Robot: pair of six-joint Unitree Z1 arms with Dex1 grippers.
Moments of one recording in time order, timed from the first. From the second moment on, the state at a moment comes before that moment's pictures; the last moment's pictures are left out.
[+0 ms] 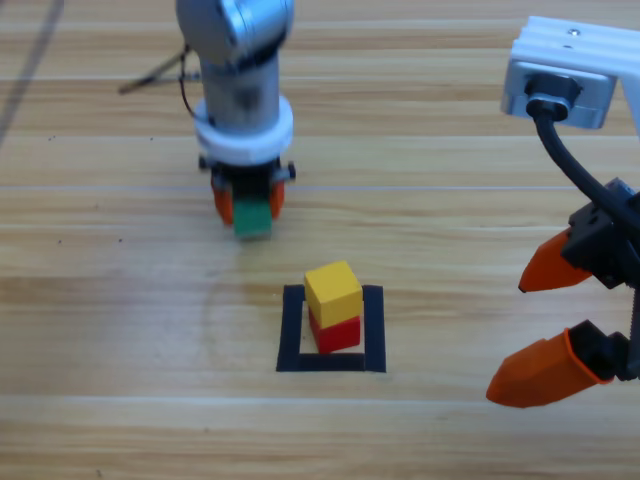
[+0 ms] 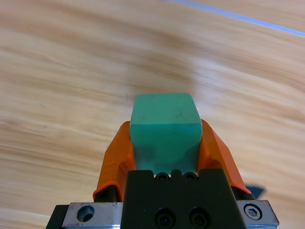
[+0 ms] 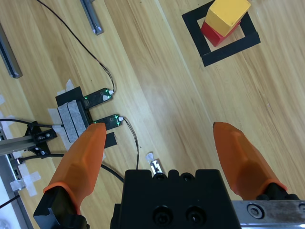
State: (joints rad) arm 0 -0.59 2.43 -2.18 1.26 0.10 -0.92; arm 1 1.03 1.52 -1.20 0.72 0.21 -0.06
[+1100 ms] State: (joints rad) arm 0 -0.87 2.13 -2.31 1.38 0.17 -1.18; arm 1 1.03 1.52 -1.19 0.72 0.21 -0.06
